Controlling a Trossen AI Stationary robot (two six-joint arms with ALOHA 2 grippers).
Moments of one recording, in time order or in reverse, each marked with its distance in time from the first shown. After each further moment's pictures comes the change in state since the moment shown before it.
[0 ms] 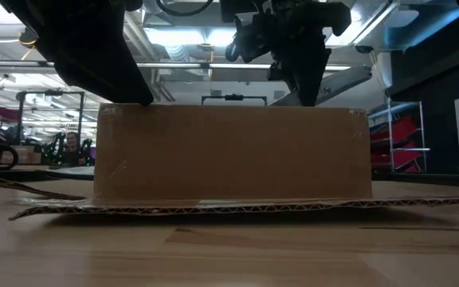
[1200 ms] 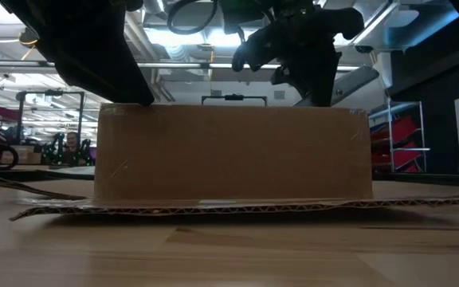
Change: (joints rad) left arm 0.000 0.000 0.000 0.001 -0.002 0.001; right arm 0.001 0.045 0.029 -0.118 0.036 -0.048
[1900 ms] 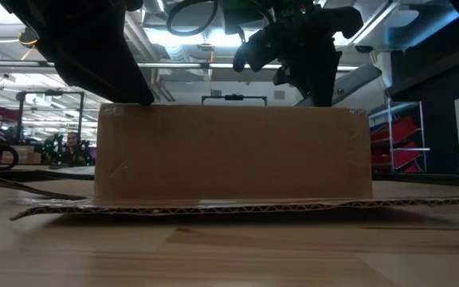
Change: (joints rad) left arm 0.000 0.000 0.000 0.000 0.000 -0.001; right arm -0.001 -0.002 -0.001 -0.003 -0.022 0.030
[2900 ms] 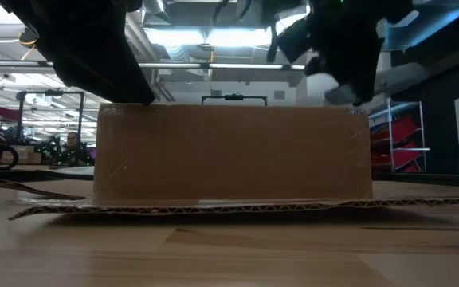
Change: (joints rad) left arm -0.006 0.000 0.000 0.001 0.000 -0.025; right arm 0.028 -0.184 -0.219 -0.001 0.009 0.049
